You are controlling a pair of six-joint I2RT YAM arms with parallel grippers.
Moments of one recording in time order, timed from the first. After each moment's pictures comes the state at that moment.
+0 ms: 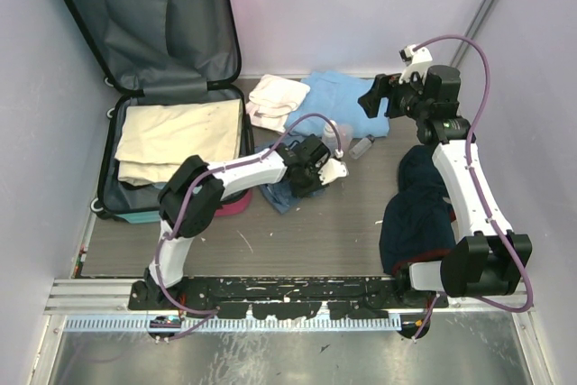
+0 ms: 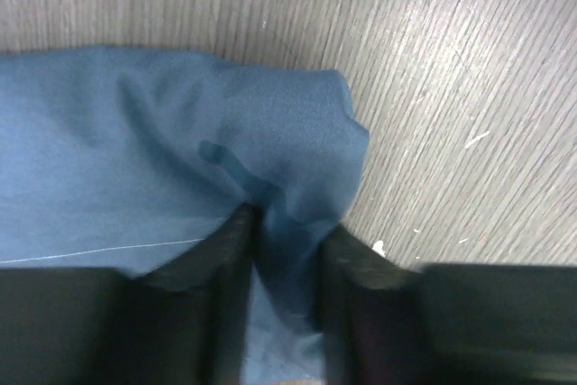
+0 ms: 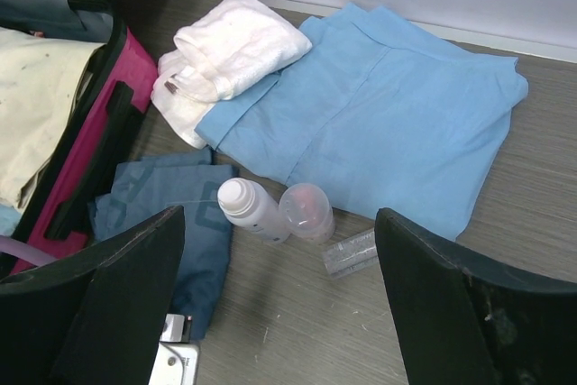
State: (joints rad) left arm -0.89 2.06 1.53 -0.57 0.08 0.43; right arm 0.02 1.33 1.27 -0.28 -0.43 0.06
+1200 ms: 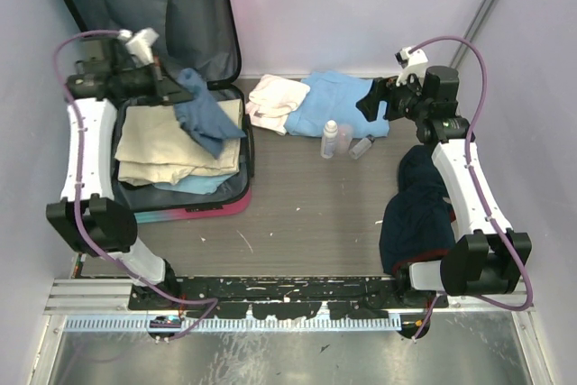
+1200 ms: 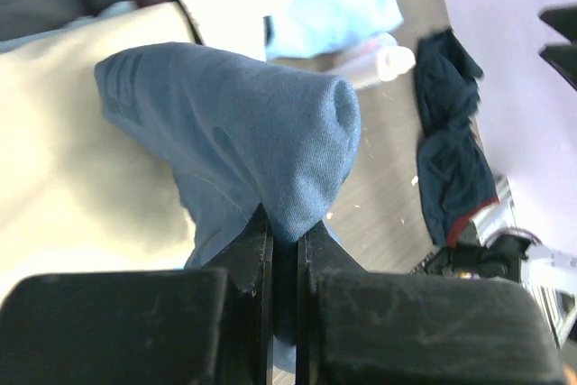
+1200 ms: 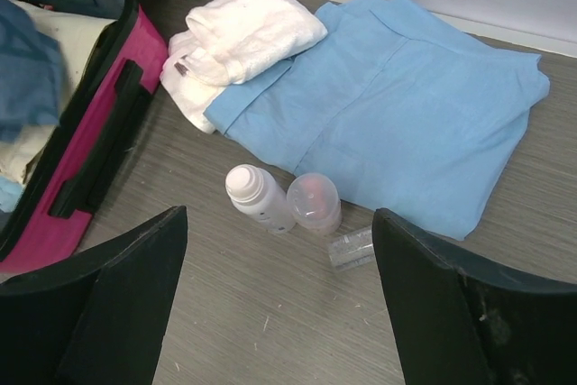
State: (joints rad) left arm 0.07 1.65 1.84 -0.92 0.82 -0.12; right arm 0.02 1.33 1.27 -0.30 -0.47 0.02
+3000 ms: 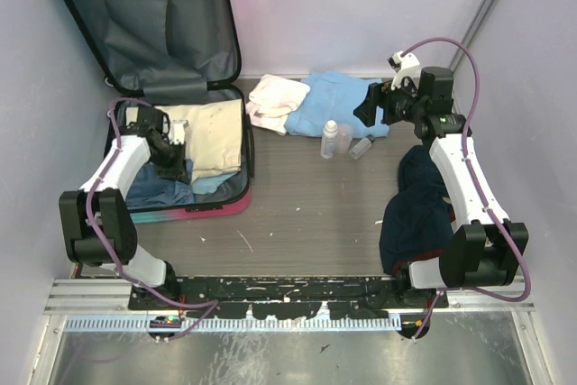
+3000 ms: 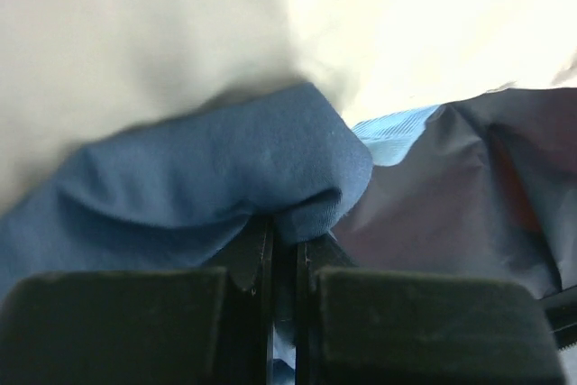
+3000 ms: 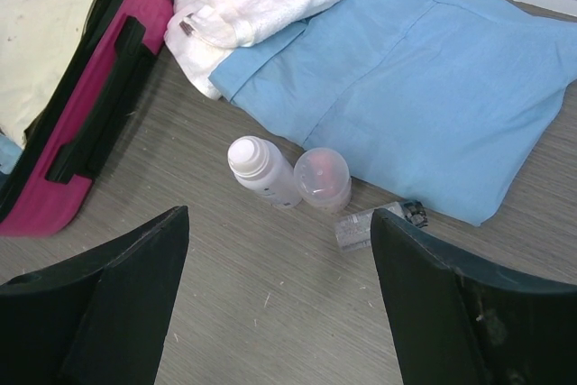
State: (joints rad) left arm 0.05 1.52 1.15 -0.87 0.21 0.09; right arm 0.02 1.38 1.29 -0.38 -0.52 -0.04
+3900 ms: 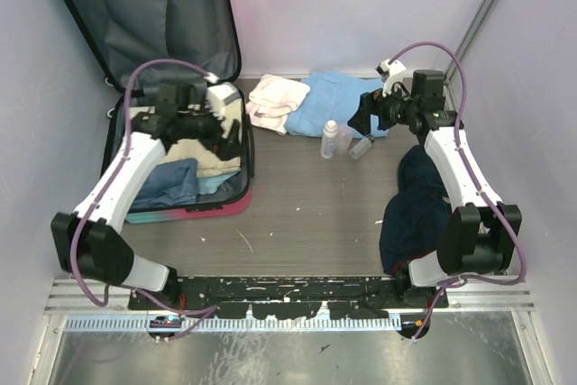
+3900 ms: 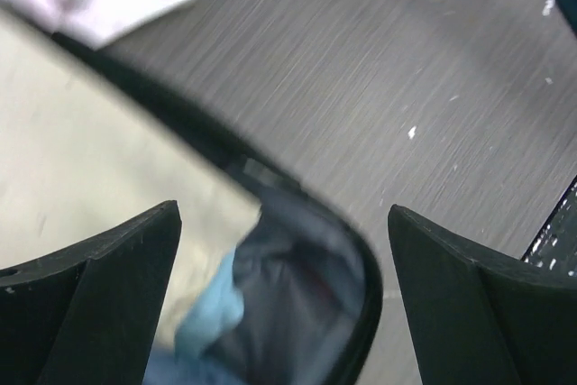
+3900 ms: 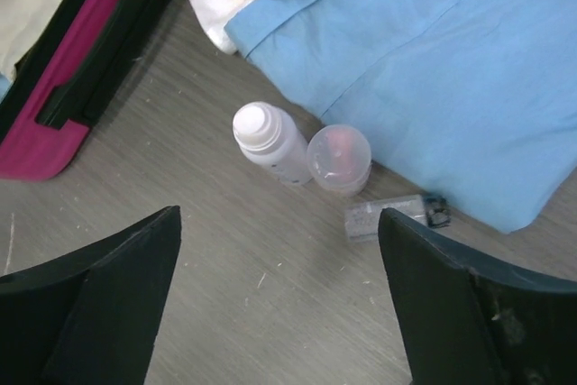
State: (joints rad) left arm -0.20 1.41 1.35 -0.77 0.57 0.31; right arm 0.02 1.45 1.29 -0.41 -0.61 -0.16
